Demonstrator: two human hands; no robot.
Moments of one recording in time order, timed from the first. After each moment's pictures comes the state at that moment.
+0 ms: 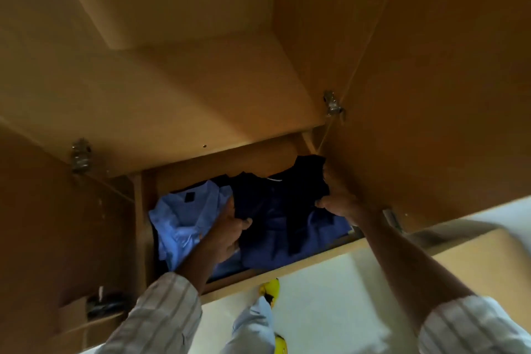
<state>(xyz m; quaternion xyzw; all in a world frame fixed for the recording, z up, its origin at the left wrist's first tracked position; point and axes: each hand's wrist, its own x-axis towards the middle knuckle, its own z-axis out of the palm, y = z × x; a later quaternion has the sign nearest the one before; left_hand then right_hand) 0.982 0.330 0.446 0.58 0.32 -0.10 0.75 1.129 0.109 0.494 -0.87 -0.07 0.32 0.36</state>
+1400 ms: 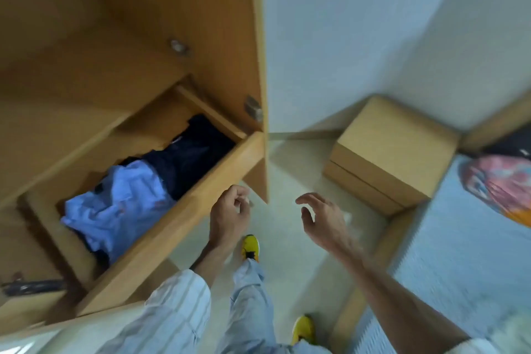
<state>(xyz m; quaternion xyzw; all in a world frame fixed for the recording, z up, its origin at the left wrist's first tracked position) 0.844 0.146 0.453 0.89 0.03 -0.05 0.46 0.797 -0.071 0.437 -0.95 0.04 0.00 0.31</state>
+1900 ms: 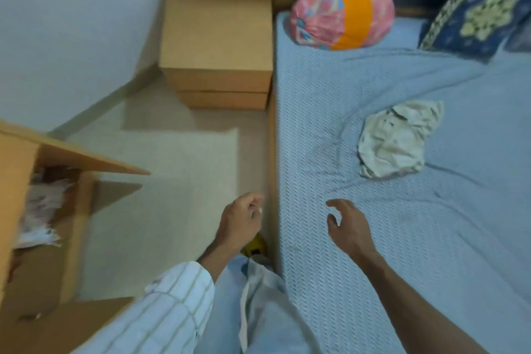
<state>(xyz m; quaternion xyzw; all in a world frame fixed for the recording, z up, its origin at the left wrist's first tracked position) 0.640 -0.097 0.339 0.81 -0.25 -0.45 0.29 0.419 -0.238 0.314 -0.79 0.52 0.04 0.32</state>
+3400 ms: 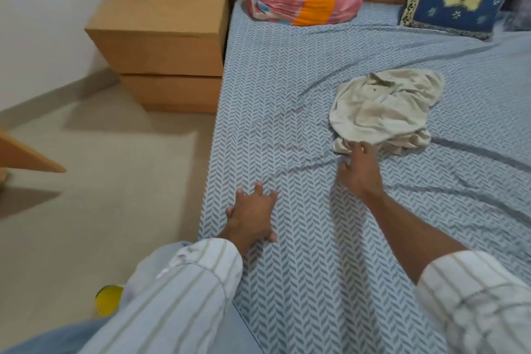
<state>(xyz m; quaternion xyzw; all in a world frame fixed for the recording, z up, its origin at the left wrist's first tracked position) 0.406 -0.230 0.013 0.81 -0.46 -0.36 -0.11 0.252 -0.447 -0.018 -0.85 0.48 -0.11 0.16</state>
